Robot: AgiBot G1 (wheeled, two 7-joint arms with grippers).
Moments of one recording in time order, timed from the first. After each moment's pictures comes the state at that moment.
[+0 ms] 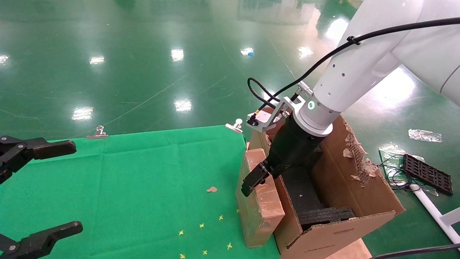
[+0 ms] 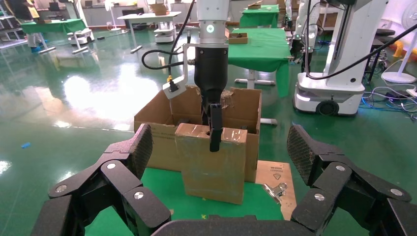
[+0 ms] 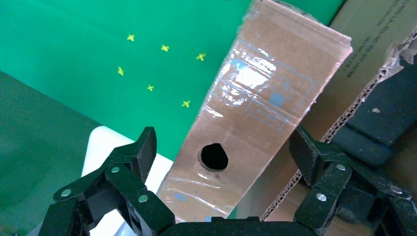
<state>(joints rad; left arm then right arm) -1.08 0.61 0.29 -1.28 0.73 1.49 -0.18 2.10 -0.98 -1.70 0.82 -1.26 -1.49 1.37</state>
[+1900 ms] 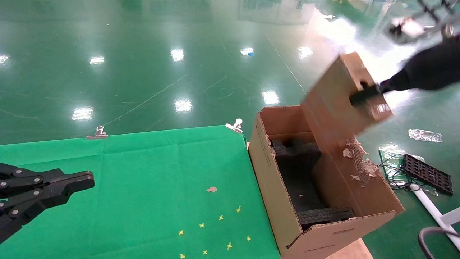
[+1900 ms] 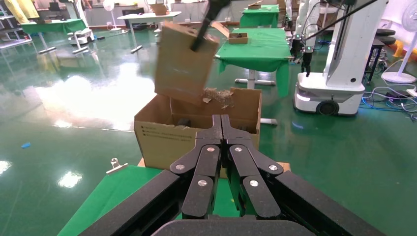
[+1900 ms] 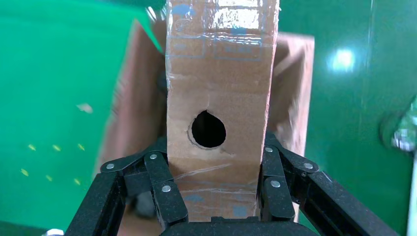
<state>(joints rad) -1.08 0.61 0.29 -1.28 0.72 1.49 -0.18 2.39 -0.64 -1.63 0.65 -1.41 -1.45 1.10</state>
